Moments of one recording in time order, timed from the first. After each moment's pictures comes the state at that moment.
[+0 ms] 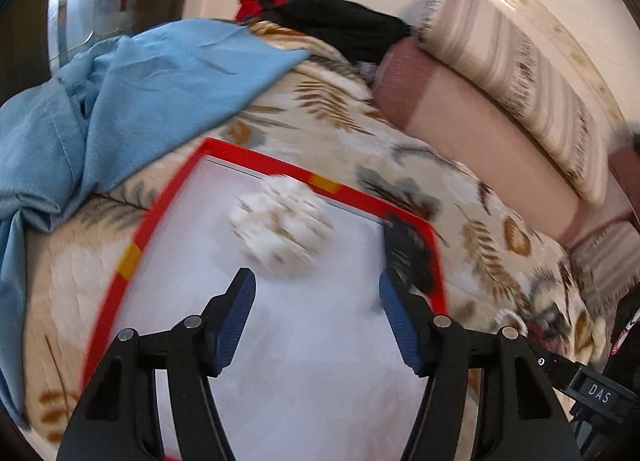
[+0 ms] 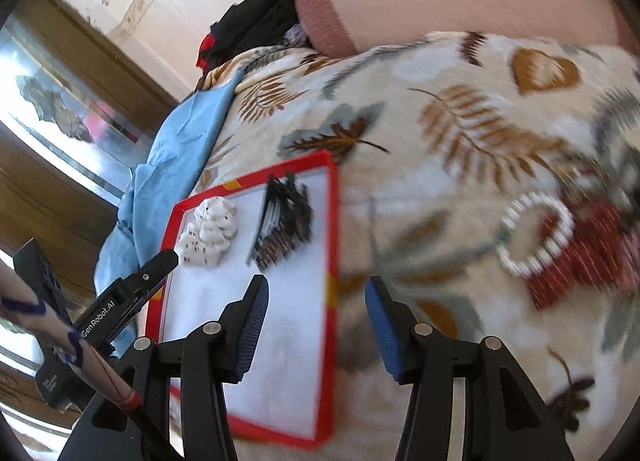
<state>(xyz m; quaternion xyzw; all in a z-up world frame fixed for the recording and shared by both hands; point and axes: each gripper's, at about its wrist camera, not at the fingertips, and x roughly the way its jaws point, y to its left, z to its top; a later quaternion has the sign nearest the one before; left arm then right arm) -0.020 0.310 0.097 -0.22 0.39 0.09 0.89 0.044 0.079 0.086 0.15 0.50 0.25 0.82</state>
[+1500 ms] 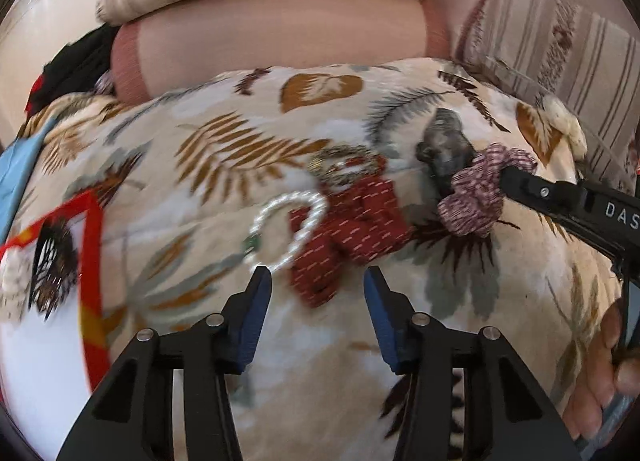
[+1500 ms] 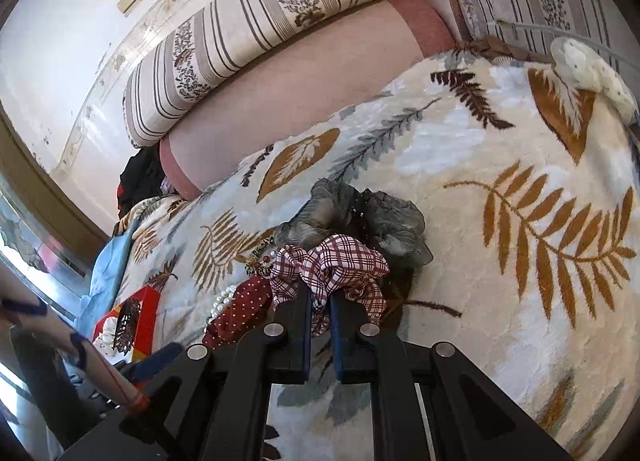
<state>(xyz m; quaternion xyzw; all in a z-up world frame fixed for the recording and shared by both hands) 0.040 0.004 0.049 0.06 0.44 -0.12 0.89 0.023 -0.174 0.059 0.25 0.36 0.08 0.89</state>
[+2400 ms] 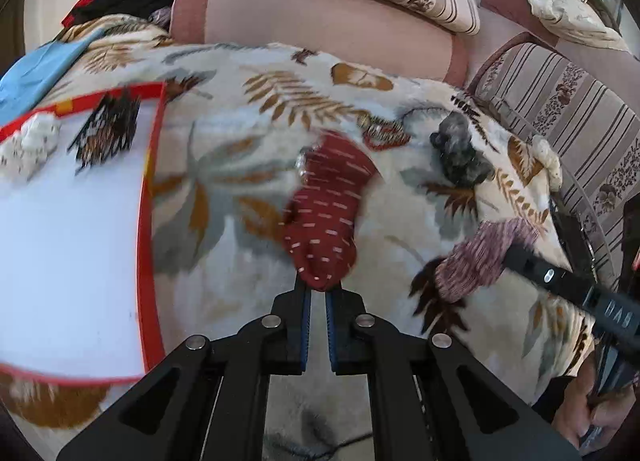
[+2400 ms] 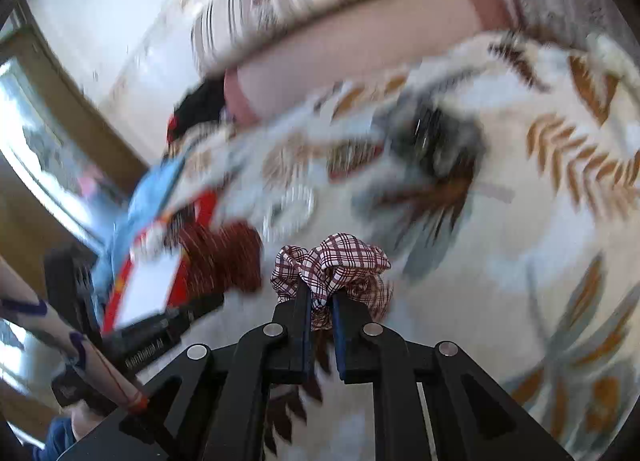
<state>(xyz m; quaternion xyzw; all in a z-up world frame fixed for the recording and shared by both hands) -0.040 0.091 0.034 -0.08 0.45 -0.11 0.88 -0.056 -0.119 0.053 0.19 0.42 0.19 0.87</state>
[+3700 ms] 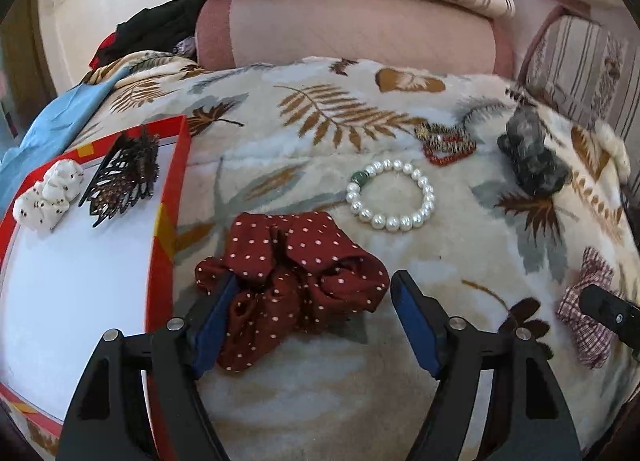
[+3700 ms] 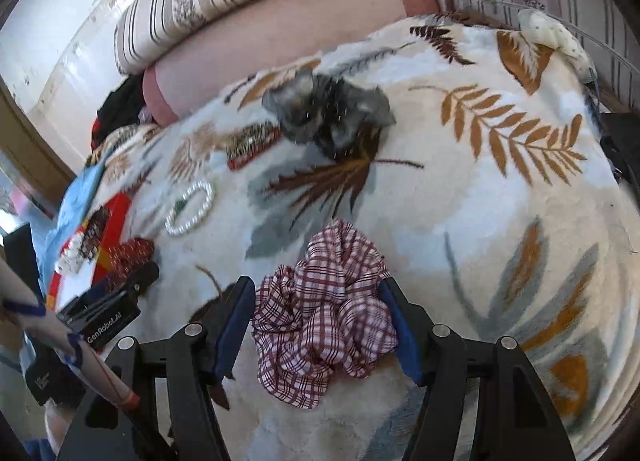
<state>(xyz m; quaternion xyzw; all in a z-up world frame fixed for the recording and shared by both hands) 0.002 0.076 0.019 0.02 0.42 -0.02 0.91 -0.048 -0.145 0.029 0.16 0.44 0.05 0.88</state>
